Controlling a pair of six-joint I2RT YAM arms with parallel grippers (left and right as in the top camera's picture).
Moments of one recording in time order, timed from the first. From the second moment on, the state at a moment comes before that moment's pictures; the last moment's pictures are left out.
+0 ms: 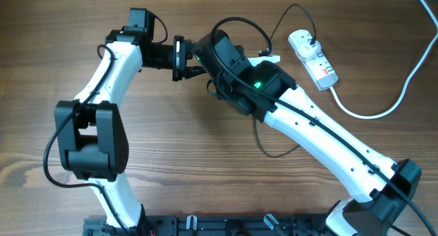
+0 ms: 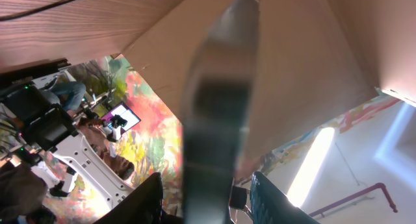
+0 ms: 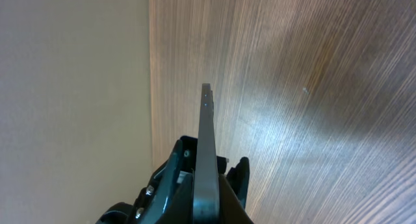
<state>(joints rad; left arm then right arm) -0.10 2.00 1.54 -0.86 1.47 -1.19 0.80 1.72 1.71 -0.89 0.39 2.05</state>
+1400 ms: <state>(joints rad) -0.10 2.00 1.54 -0.85 1.48 -1.16 0.79 1.72 1.71 -0.87 0.36 2.05</state>
